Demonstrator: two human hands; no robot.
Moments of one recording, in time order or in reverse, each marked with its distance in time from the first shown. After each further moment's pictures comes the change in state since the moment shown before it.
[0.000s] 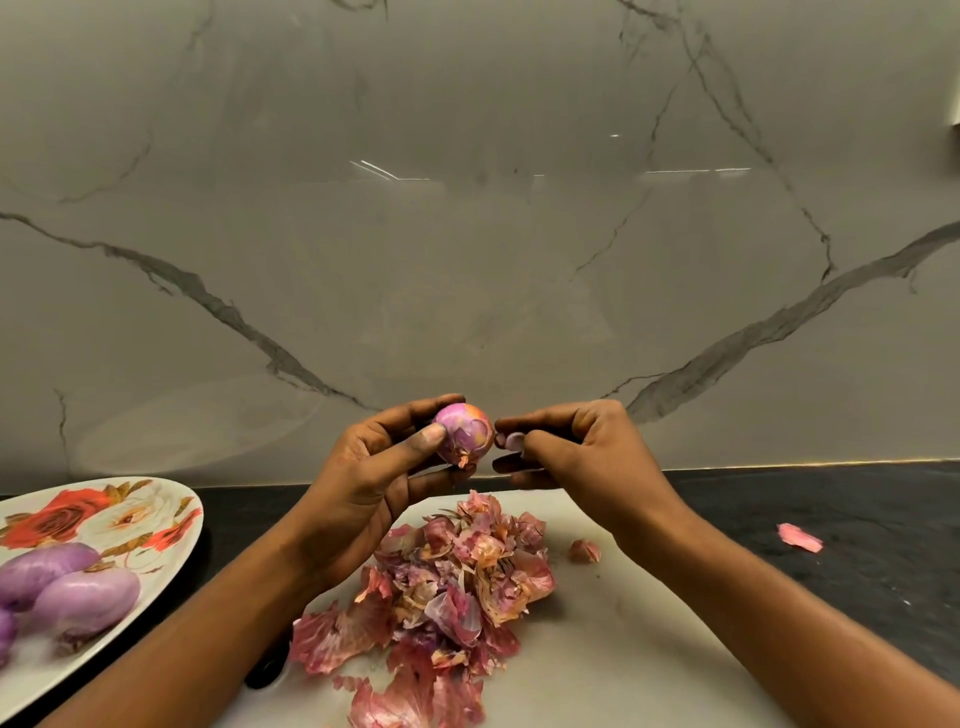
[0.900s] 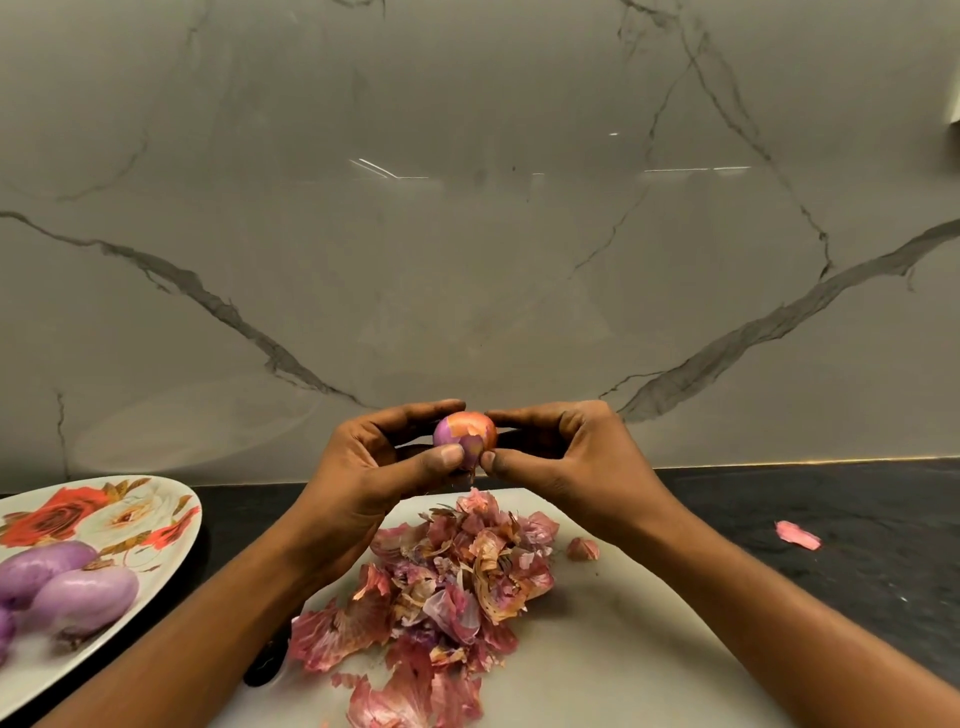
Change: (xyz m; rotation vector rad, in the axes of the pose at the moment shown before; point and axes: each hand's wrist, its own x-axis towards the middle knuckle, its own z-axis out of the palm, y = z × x) left_hand -0.004 0.002 0.000 0.194 0.012 0.075; right_hand -0.002 0.003 -0.001 -0.159 -0.087 -0.194
